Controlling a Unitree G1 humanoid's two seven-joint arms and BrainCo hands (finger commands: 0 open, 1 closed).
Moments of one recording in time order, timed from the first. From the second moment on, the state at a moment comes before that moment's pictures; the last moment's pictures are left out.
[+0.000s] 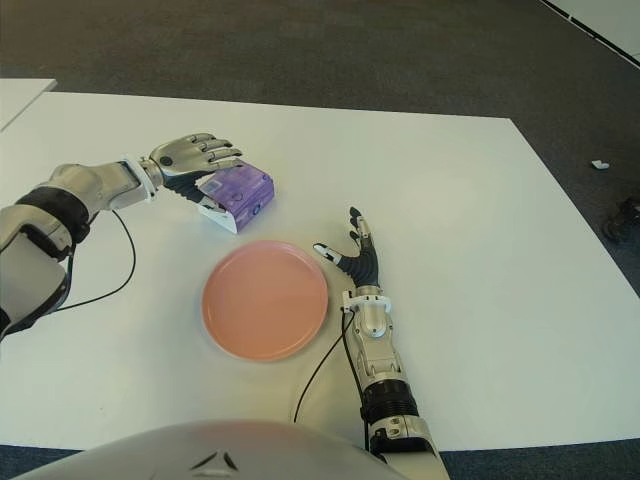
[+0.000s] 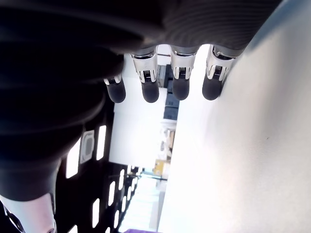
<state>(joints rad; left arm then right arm) -1.04 0.59 -0.89 1.20 1.12 -0.62 0.57 -0.05 -0.03 0.02 0.42 -0.13 -0.40 -0.12</state>
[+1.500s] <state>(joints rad) -1.04 0.55 -0.95 1.24 1.14 -0.58 0.60 -0.05 -0.04 0.02 0.43 -0.13 -0.40 -0.10</state>
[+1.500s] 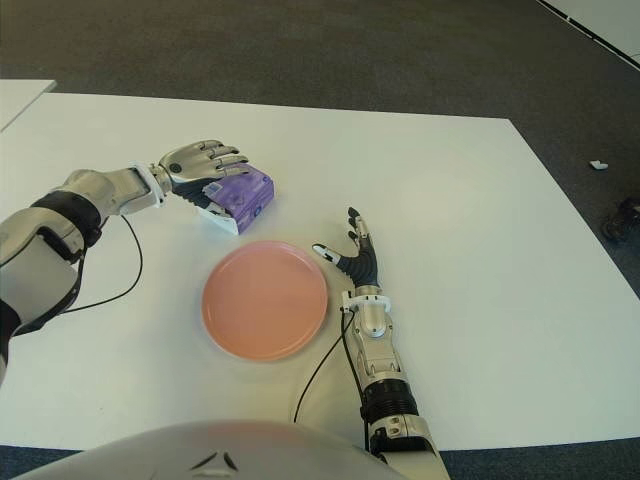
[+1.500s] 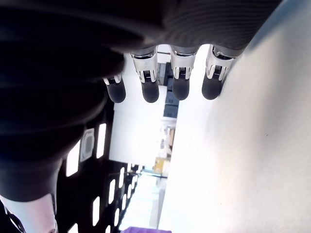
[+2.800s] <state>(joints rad) -1.04 0.55 -0.97 1.26 1.14 -0.59 0.55 -0.07 -0.04 0.02 0.47 -0.12 -0.42 -0.09</state>
